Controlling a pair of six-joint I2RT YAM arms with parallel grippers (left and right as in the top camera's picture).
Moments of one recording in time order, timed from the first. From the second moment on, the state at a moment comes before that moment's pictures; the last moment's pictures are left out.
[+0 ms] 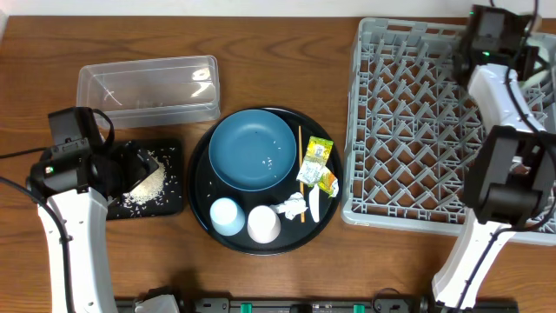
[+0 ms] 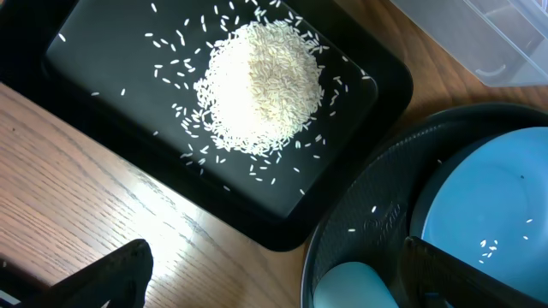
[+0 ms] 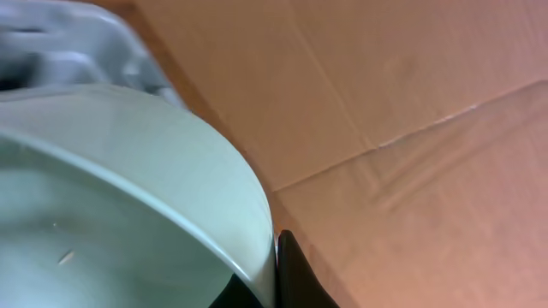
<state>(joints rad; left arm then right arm) 0.31 1.24 1.13 -1.13 0.02 -0.44 -0.17 2.21 1.76 -0.28 1.23 -0.20</state>
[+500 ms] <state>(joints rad) 0.31 1.24 1.13 -1.13 0.02 -0.44 -0.30 2.21 1.76 -0.07 1.30 -0.42</state>
